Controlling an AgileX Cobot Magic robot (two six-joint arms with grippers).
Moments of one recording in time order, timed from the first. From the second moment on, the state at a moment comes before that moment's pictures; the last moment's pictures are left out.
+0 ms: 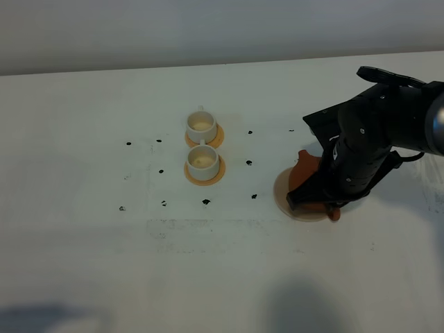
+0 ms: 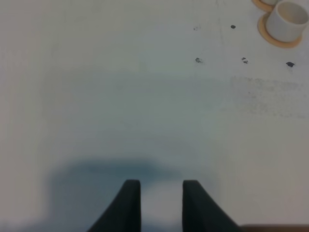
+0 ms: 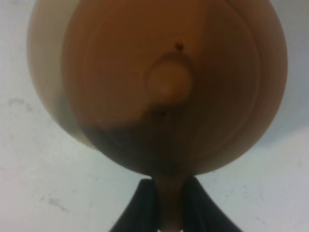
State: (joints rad) left arm -0.02 0.06 -0.45 -0.05 1.06 -0.04; right arm 0.51 1.86 -1.15 -0.07 0.80 0.21
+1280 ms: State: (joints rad) left arm -0.02 0.06 -0.45 -0.05 1.06 -0.04; right arm 0.66 1.82 -1.32 -0.24 0.82 0.21
